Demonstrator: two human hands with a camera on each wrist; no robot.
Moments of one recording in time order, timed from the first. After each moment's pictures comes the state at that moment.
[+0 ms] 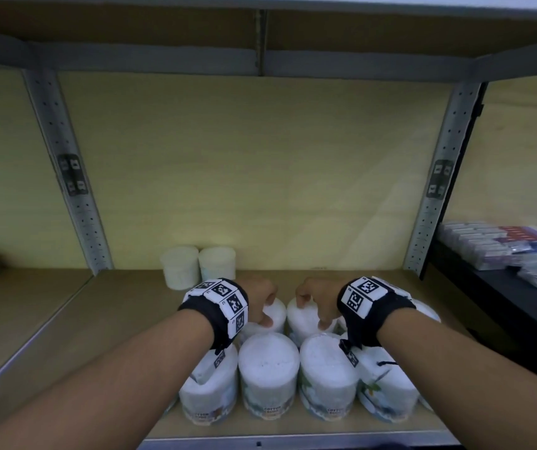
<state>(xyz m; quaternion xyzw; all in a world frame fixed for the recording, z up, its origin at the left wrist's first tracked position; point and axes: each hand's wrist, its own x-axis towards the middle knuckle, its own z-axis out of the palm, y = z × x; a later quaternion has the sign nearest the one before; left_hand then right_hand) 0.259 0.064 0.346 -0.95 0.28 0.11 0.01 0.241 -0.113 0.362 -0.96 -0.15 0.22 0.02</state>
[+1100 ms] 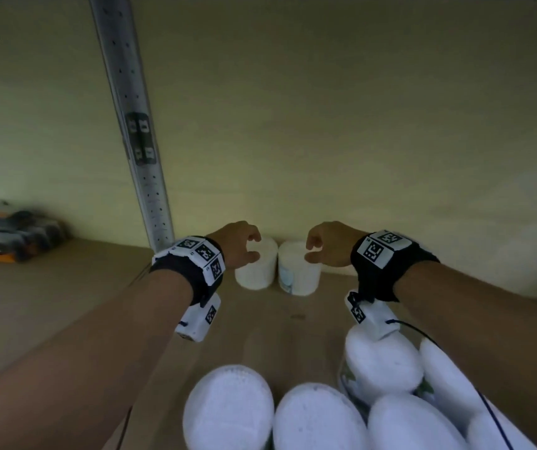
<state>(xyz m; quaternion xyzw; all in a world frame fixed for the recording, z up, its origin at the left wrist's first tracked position) 0.387 0.252 0.350 -0.98 0.11 0.05 -0.13 0.398 0.041 0.370 -0.98 -0.18 0.09 0.05</state>
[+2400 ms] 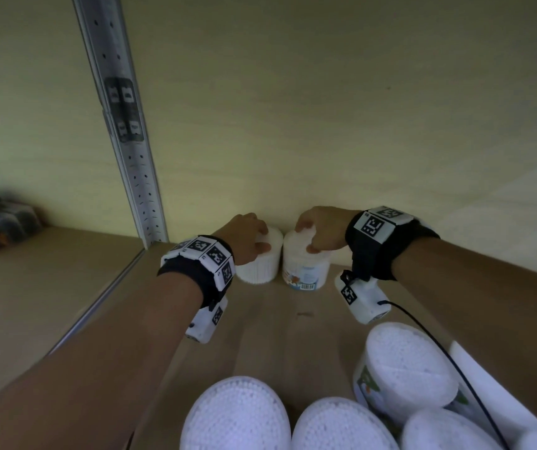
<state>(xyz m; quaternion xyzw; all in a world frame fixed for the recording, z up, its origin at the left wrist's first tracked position) 0.426 0.251 0.314 -0.98 0.12 0.04 -0.14 0.431 0.074 0.362 -0.98 -0.18 0.13 0.01</state>
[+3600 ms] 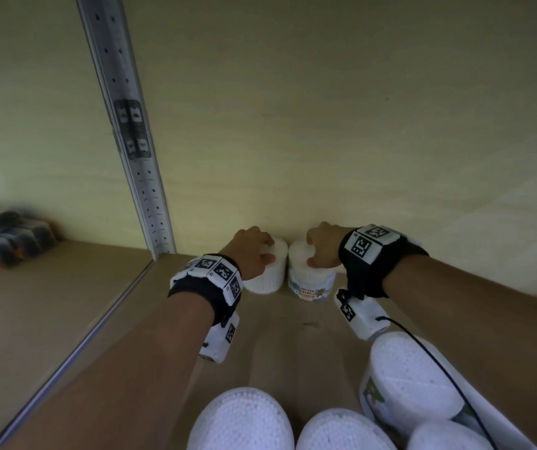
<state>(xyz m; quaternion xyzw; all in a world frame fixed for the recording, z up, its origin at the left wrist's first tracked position) 0.423 0.249 0.304 -0.98 0.11 0.03 -0.17 0.441 0.073 0.340 -0.98 -0.14 0.12 -0.07</state>
